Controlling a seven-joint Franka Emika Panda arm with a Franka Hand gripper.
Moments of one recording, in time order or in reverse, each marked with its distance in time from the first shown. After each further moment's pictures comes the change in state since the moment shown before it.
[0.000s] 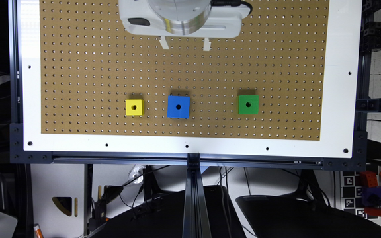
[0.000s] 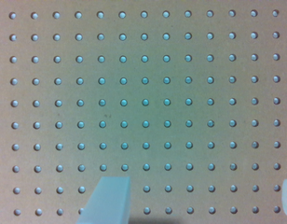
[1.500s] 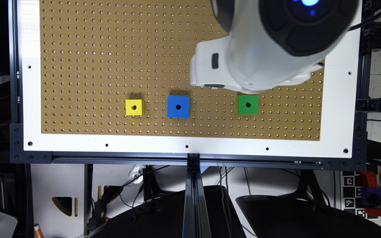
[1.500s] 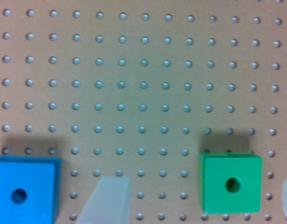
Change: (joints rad) arm 0.017 0.279 0.228 0.322 0.009 0.000 0.207
